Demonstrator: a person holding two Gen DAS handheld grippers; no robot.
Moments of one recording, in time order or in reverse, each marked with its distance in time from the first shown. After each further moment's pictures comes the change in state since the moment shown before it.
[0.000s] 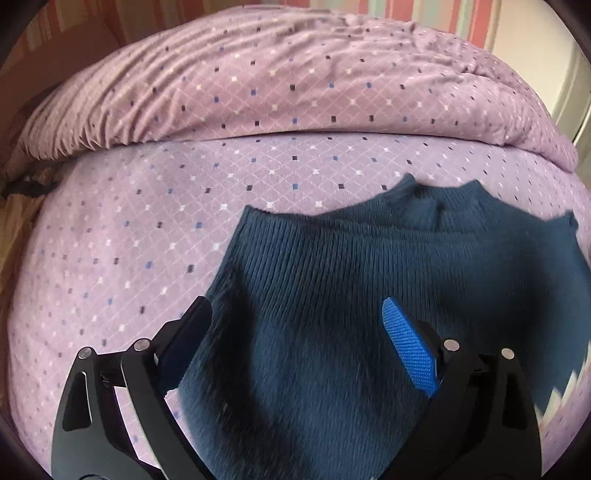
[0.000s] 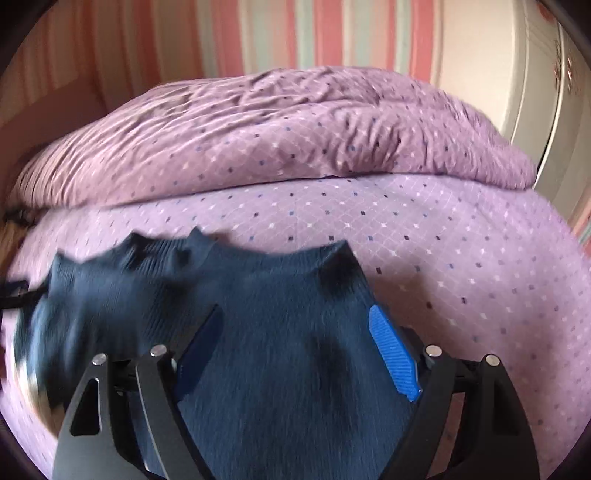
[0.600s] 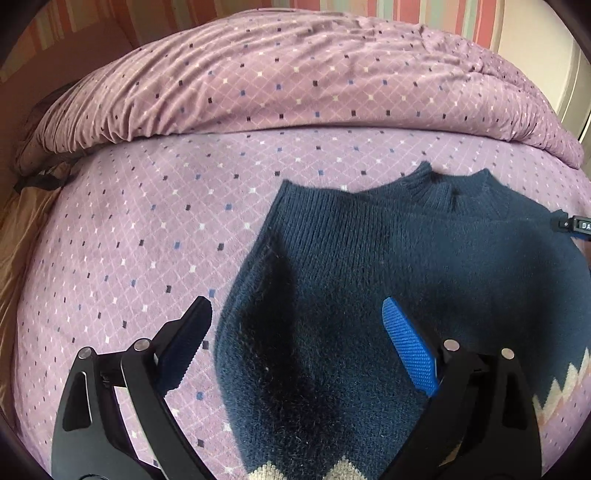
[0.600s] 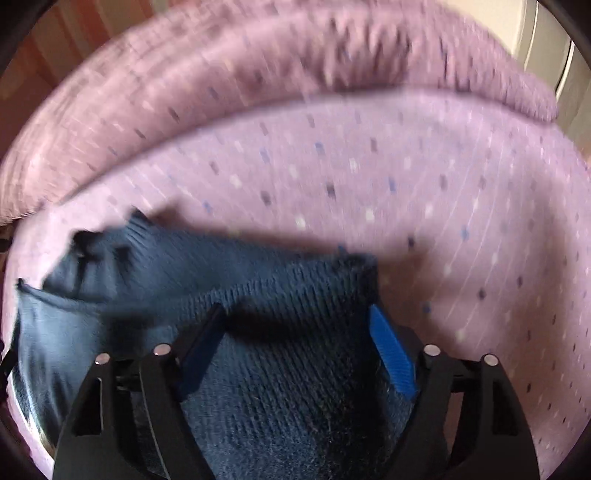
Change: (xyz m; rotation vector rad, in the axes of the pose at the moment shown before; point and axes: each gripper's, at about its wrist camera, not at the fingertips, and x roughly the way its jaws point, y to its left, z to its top) left arm -0.011 0.019 -0.018 -0.014 -0.021 0.036; right arm 0.089 -0.006 0.023 0.086 0.256 -0.010
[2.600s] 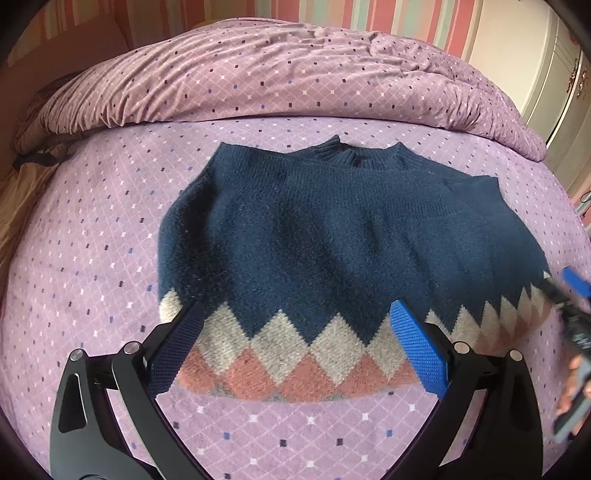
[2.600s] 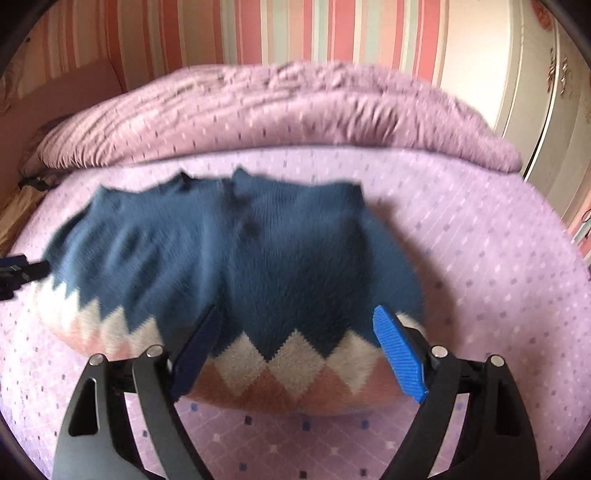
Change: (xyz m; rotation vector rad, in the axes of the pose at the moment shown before) left arm -0.086 -0.065 -0.078 -0.028 -0.014 -0.086; right arm -0.162 0.023 -0.177 -0.164 -0.264 -0.014
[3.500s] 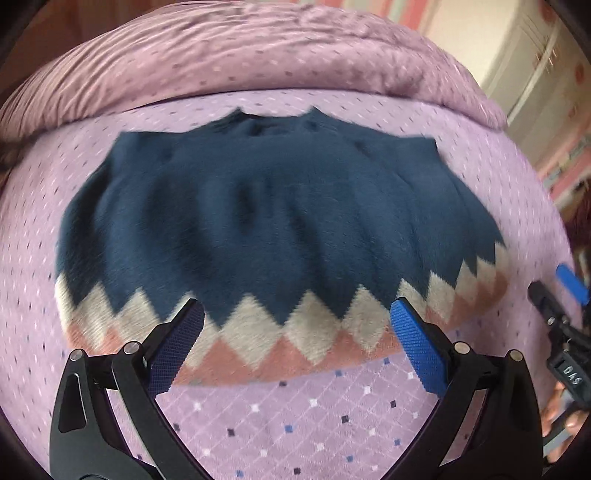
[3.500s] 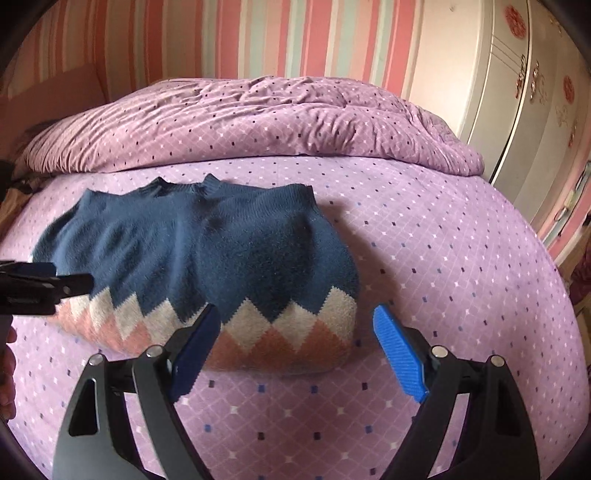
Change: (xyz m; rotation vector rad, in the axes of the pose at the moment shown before) left arm 0.018 -0.099 -0.013 0.087 0.092 -0.142; right arm -0.038 -0.026 -0.023 0.001 -0.017 -0.112
